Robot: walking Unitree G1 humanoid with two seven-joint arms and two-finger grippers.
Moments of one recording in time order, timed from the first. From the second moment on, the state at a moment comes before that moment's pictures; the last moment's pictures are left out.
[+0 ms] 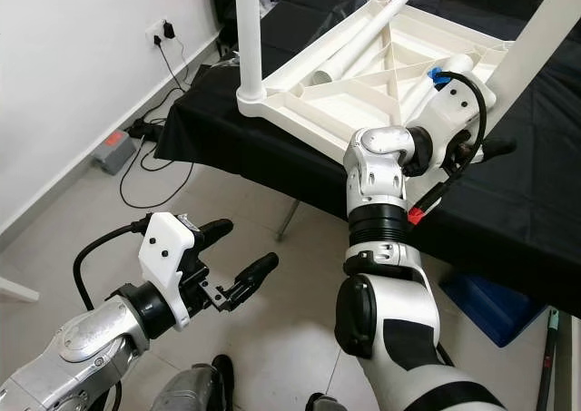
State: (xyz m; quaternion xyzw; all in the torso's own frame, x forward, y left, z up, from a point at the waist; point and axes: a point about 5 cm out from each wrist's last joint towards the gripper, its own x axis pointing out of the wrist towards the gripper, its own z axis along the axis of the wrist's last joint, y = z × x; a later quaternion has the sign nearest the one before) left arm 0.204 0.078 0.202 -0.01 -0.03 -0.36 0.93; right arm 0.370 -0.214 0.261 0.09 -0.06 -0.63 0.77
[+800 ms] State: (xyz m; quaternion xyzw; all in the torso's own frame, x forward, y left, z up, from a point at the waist) left arm 0.204 0.078 0.201 -0.01 -0.03 -0.36 0.93; right arm 0.377 -0.198 0.262 0.09 -0.06 -0.61 0.79
